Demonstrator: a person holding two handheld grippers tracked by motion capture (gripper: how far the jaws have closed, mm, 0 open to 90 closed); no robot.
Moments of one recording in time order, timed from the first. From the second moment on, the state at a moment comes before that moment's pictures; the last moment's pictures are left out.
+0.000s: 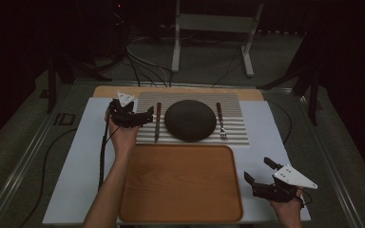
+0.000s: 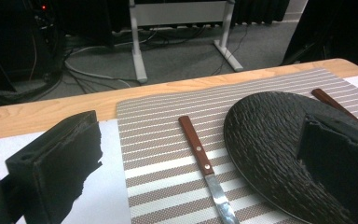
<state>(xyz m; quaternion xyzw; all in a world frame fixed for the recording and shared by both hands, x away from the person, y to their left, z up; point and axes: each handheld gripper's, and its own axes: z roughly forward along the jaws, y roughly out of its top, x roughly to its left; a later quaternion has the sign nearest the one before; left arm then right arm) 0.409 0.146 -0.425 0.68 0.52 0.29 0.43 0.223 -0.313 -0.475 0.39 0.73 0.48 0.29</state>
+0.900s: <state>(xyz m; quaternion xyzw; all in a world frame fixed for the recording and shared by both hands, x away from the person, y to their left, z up) 0.439 0.132 -0.446 0.68 0.55 0.28 0.40 0.223 -0.313 -0.476 0.39 0.73 0.48 0.28</state>
